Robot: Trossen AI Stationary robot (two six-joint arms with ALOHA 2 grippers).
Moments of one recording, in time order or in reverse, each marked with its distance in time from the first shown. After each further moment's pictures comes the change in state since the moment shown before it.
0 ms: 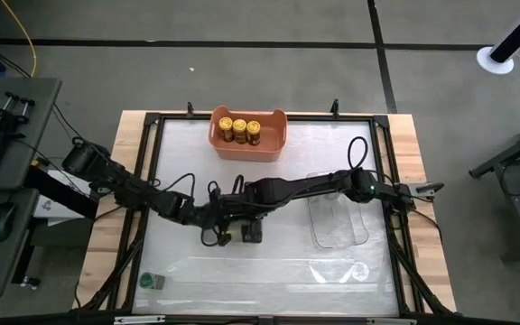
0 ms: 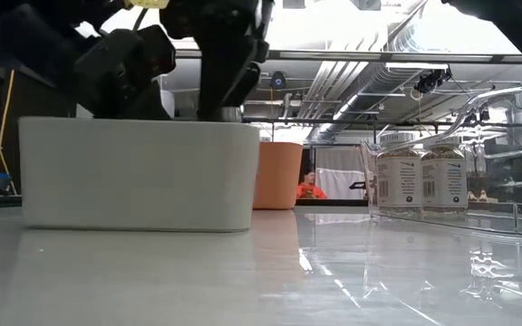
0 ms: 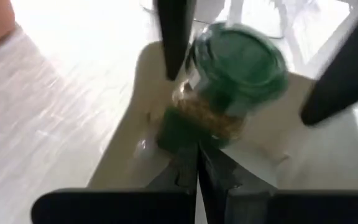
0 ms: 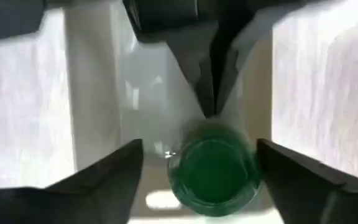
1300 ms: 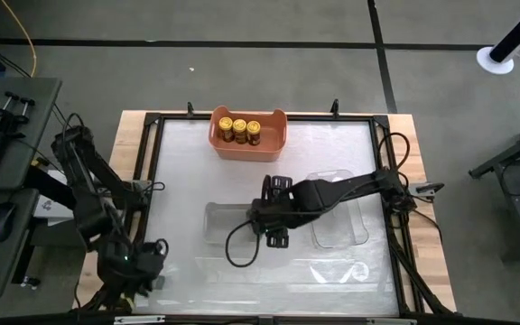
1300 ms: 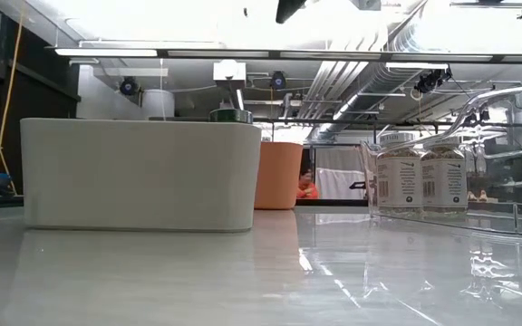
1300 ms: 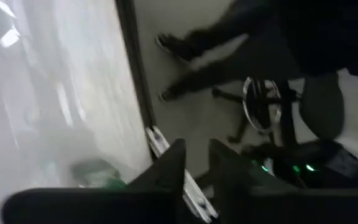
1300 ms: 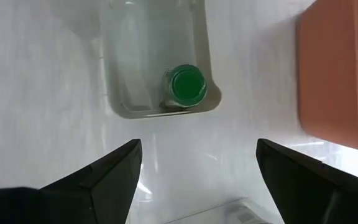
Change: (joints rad) left arm -0.674 -0.310 0.542 -1.041 0.506 -0.413; right arm 0.140 -0.247 0.017 -0.253 0.253 0.159
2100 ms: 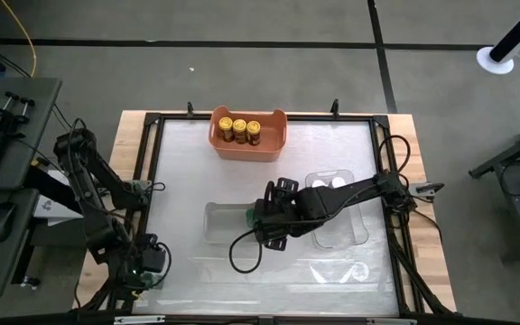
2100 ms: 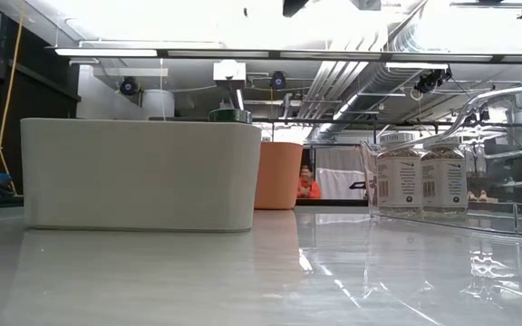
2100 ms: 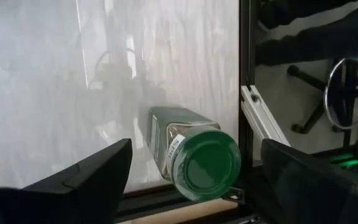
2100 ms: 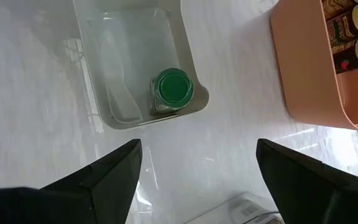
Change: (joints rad) left arm -0.079 0.064 -0.161 -0.106 -0.073 -0.165; right arm 0.045 0.000 -0.001 -0.016 0.113 0.161
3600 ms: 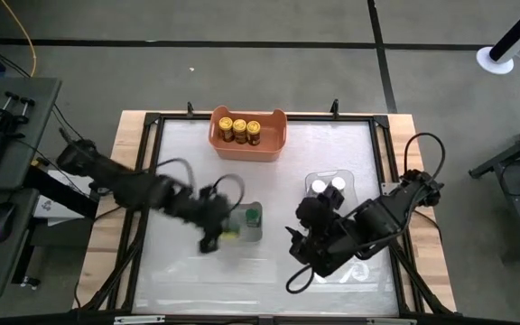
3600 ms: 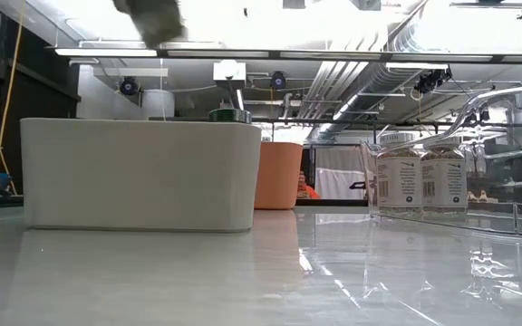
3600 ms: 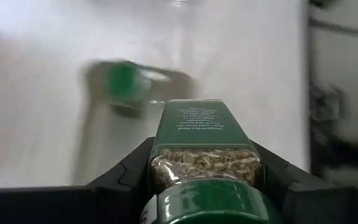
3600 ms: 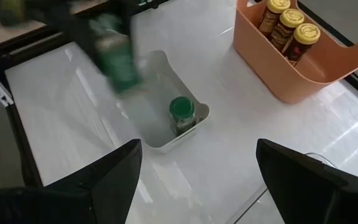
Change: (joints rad) left arm 0.691 0.167 0.378 -0.010 -0.163 0.569; right arm 0.241 -0.198 -0.001 -0.085 0.266 0.561
